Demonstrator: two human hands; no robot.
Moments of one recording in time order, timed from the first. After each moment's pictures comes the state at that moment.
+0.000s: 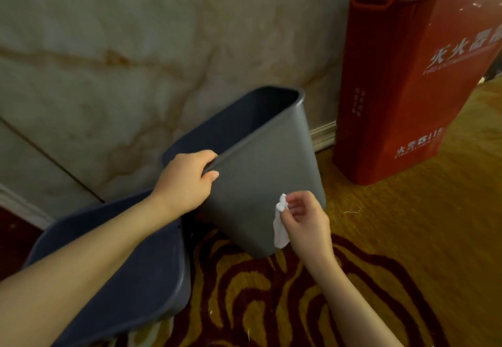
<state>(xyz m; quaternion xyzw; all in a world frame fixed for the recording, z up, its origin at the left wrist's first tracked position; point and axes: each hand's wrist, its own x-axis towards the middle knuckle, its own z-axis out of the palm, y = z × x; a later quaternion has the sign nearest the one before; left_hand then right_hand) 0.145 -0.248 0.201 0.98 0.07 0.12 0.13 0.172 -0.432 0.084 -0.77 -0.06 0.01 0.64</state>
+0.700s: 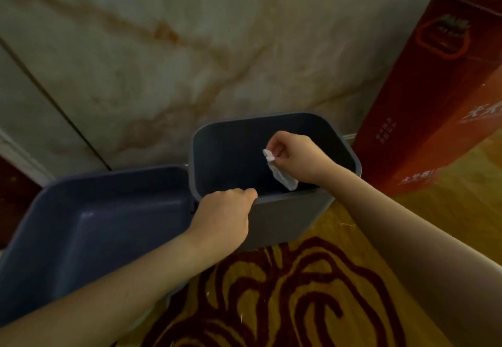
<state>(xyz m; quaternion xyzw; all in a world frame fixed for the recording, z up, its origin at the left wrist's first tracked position) 0.107 -0.257 0.190 0.99 0.08 0.00 0.11 0.260 -0.359 0.209 -0.88 -0.35 0.12 0.30</state>
